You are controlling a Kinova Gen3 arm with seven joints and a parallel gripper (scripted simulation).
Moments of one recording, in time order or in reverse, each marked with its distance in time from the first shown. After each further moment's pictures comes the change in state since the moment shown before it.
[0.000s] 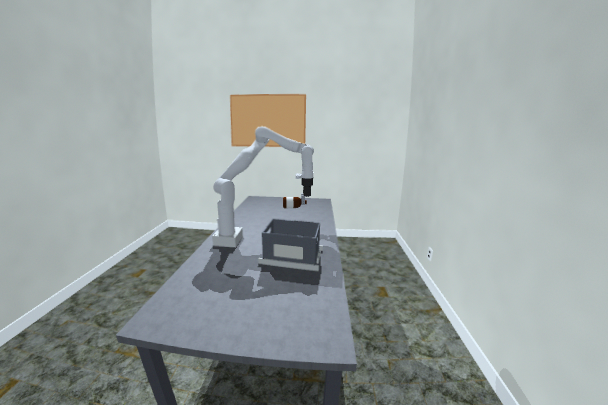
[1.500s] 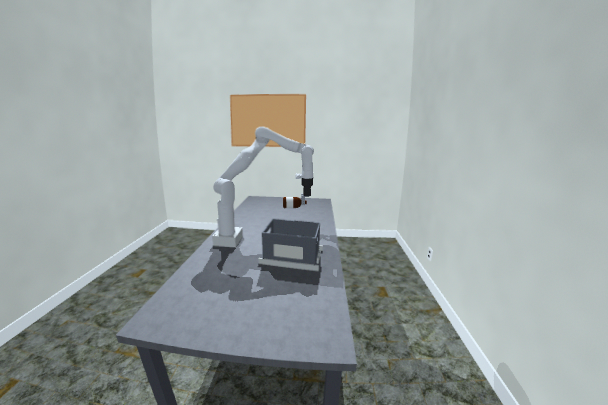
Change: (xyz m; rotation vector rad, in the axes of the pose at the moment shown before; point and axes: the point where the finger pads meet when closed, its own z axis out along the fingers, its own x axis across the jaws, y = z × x) arm 0.000 0.000 0.001 0.001 -0.002 0.019
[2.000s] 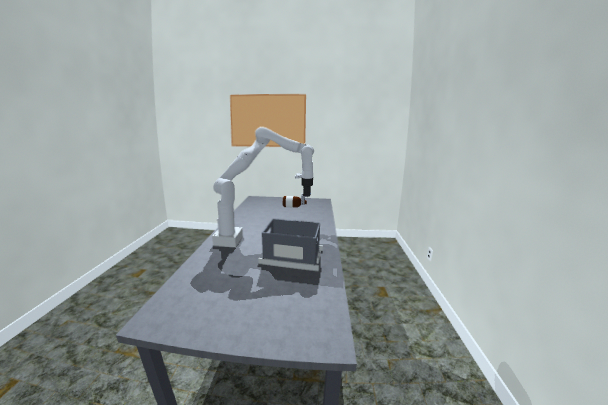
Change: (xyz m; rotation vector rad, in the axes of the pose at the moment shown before) arm 0.000 0.000 -0.001 -0.001 0.003 0.170
